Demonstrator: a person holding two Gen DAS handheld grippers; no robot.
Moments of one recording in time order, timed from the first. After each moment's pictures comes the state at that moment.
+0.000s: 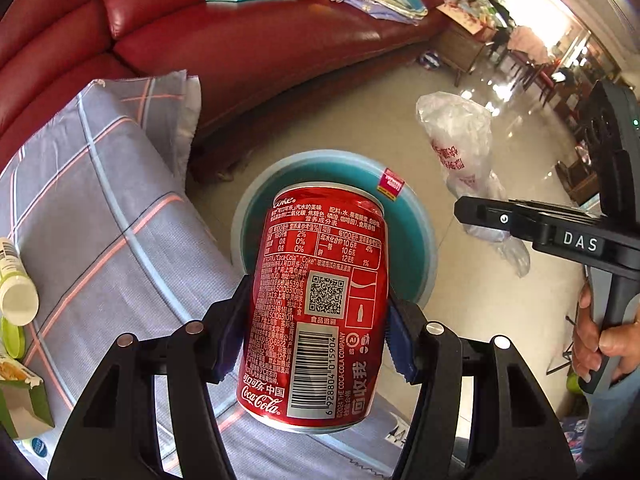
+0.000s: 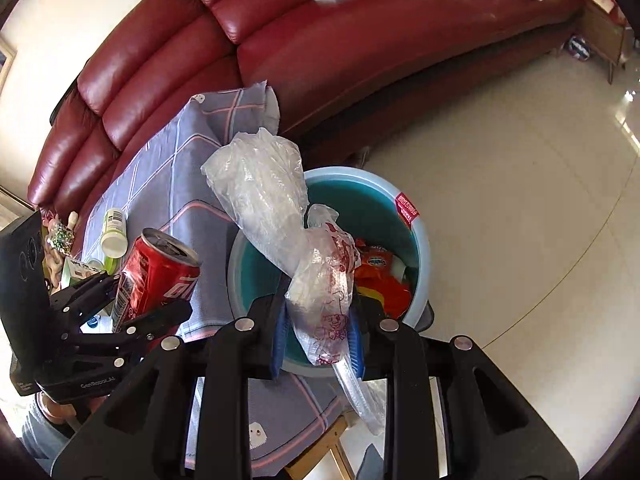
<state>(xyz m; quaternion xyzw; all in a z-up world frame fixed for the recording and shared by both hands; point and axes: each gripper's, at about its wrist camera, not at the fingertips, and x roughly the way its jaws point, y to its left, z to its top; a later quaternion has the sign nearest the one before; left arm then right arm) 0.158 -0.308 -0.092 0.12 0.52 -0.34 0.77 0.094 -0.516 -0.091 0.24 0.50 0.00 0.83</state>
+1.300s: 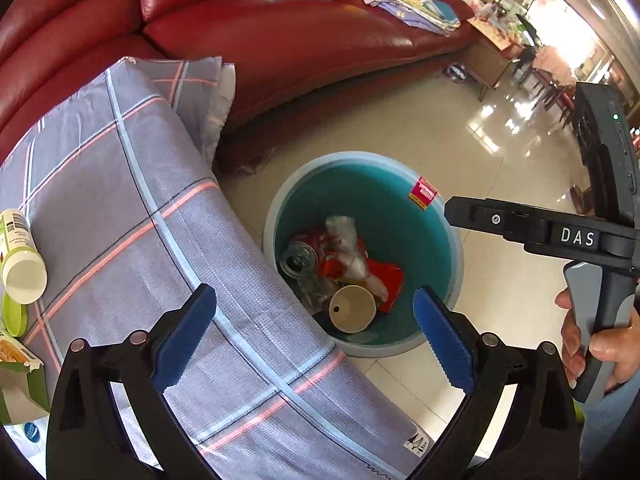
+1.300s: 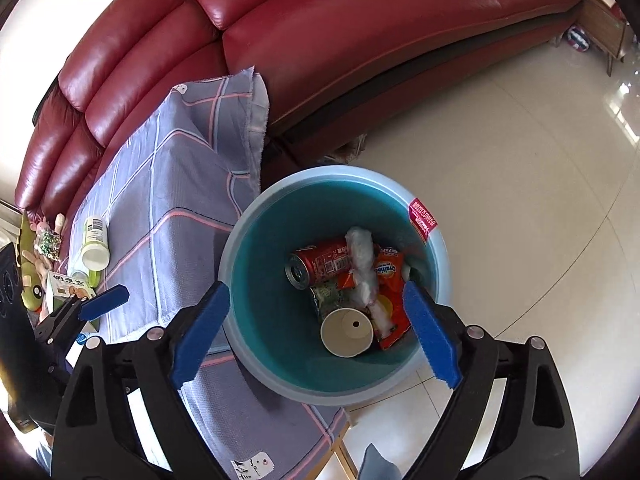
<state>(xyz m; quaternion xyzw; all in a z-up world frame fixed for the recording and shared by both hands) 0.171 -0.284 -0.098 0.10 0.53 -0.29 0.79 0.137 -0.506 -0.111 0.24 0.53 -0.02 0.81</state>
